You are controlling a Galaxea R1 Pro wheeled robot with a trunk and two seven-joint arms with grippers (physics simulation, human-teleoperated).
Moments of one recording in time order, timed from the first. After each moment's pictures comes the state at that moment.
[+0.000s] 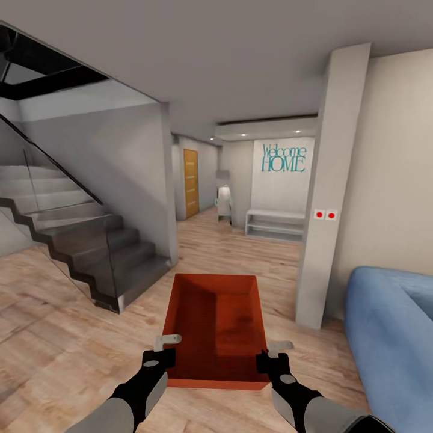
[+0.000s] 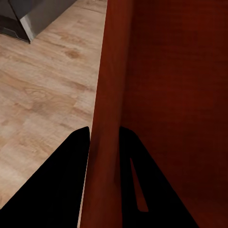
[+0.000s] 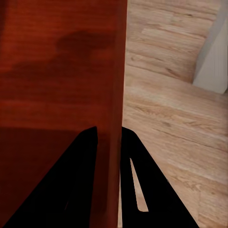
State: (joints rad) left arm -0.62 -0.14 -0.01 -0.30 0.01 0.03 0.26; right arm -0.68 0.10 0.47 -0.04 -0.39 -0.28 -0.15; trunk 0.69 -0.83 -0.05
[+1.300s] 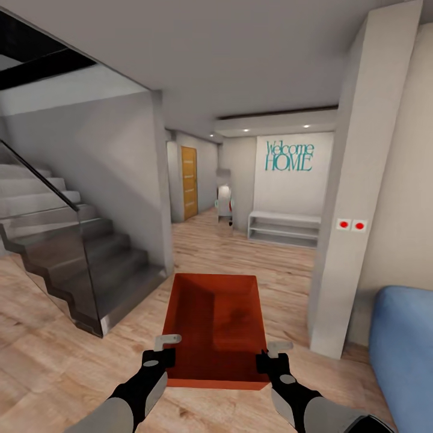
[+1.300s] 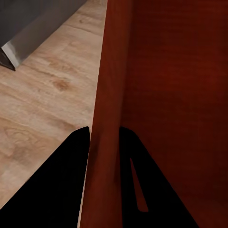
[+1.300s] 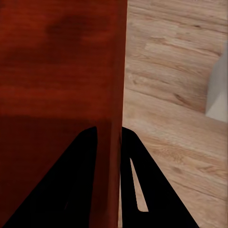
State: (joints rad) left arm -0.62 -0.13 -0.01 -0.31 0.01 0.03 0.26; right arm -0.68 0.10 0.47 -0.04 -0.39 -0.29 -0.15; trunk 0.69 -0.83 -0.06
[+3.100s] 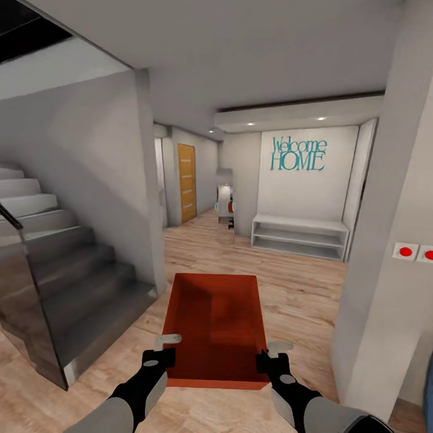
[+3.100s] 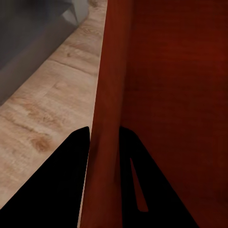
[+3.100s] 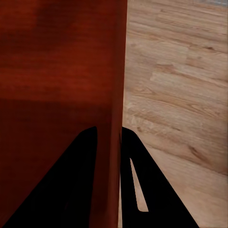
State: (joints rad) left arm -0.62 -0.13 -0.01 -0.31 0.01 0.03 0.26; right arm -0.68 0.10 0.47 -0.04 -0.39 -0.29 -0.15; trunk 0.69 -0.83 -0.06
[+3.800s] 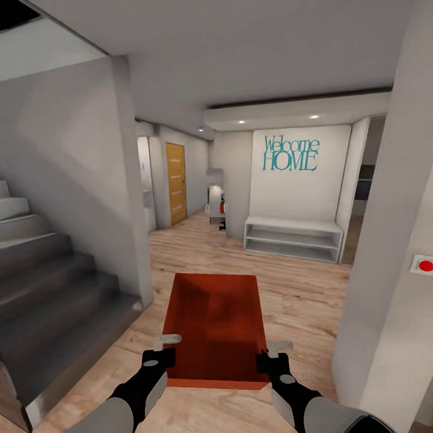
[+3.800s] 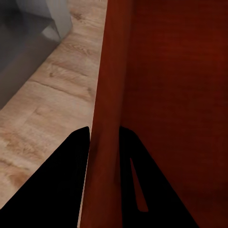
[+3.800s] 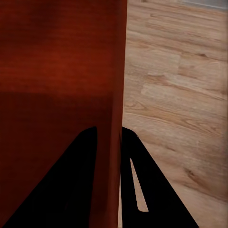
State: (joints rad) left arm -0.62 -0.13 -0.01 -0.31 0.01 0.03 0.26; right arm -0.68 0.10 0.47 -0.04 -0.39 -0.29 -0.15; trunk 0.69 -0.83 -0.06
